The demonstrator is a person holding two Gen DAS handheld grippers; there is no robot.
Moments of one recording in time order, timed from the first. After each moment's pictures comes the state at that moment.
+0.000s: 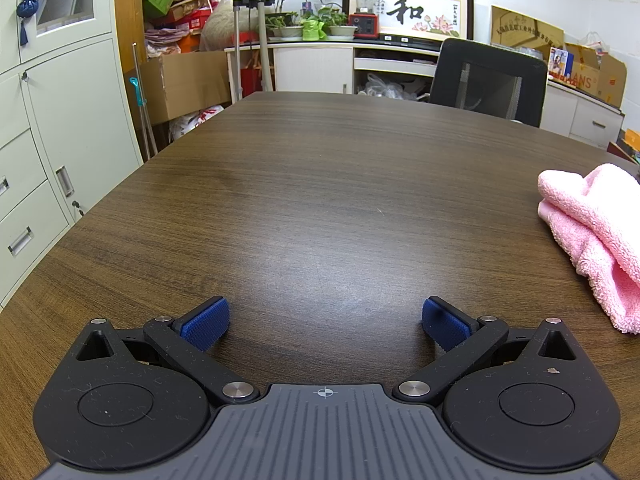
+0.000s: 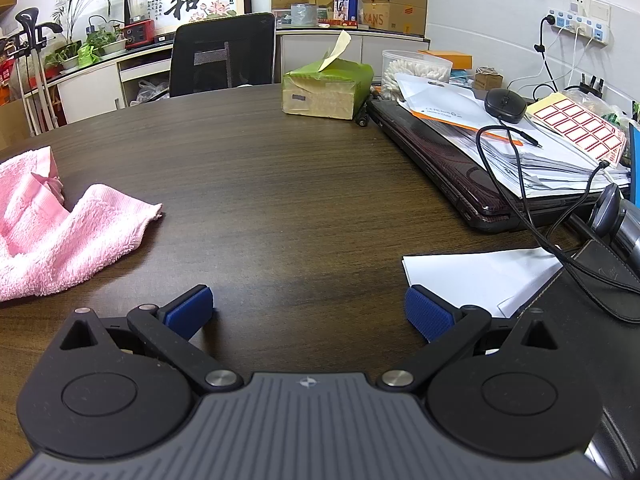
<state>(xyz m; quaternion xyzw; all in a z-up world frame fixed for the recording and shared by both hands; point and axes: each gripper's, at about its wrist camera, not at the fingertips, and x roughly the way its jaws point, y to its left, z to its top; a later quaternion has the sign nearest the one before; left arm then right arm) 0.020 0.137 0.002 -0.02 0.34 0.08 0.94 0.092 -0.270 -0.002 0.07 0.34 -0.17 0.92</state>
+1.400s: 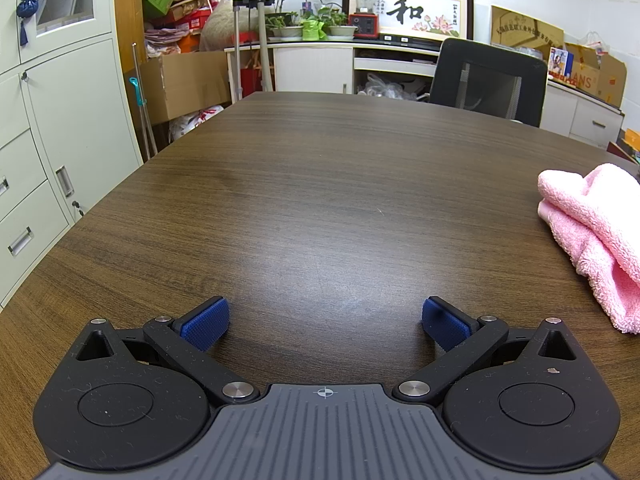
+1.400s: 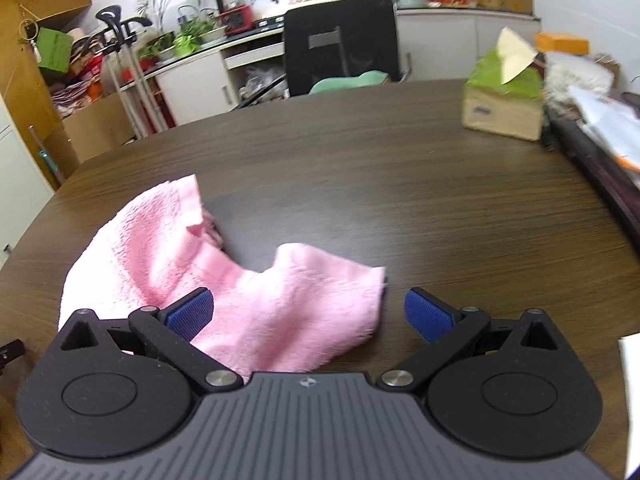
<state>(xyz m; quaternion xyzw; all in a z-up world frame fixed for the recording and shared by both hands) 0.020 0.137 0.002 -0.02 0.34 0.08 0.94 0.188 -0.205 0.024 0.14 0.37 0.01 0.92</state>
